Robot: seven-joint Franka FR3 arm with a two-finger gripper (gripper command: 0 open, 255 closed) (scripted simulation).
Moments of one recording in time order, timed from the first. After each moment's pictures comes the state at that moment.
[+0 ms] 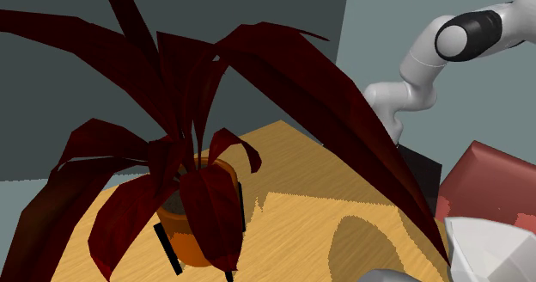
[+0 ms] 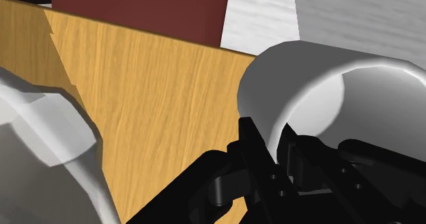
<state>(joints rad) 0.62 0.41 0.36 -1.49 -0.13 1.87 0.99</state>
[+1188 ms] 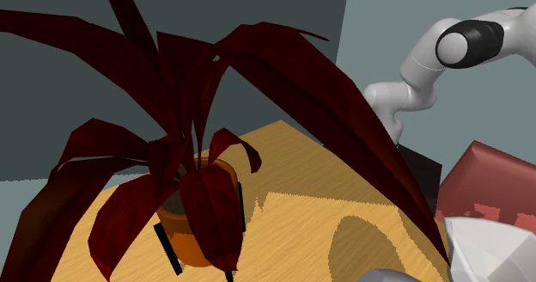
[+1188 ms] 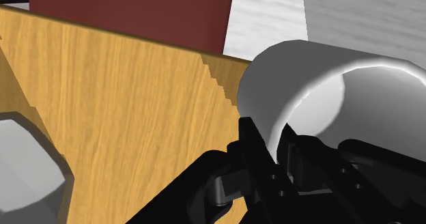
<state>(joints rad) 0.62 0.47 0.35 -1.63 -0.15 2.05 1.01</state>
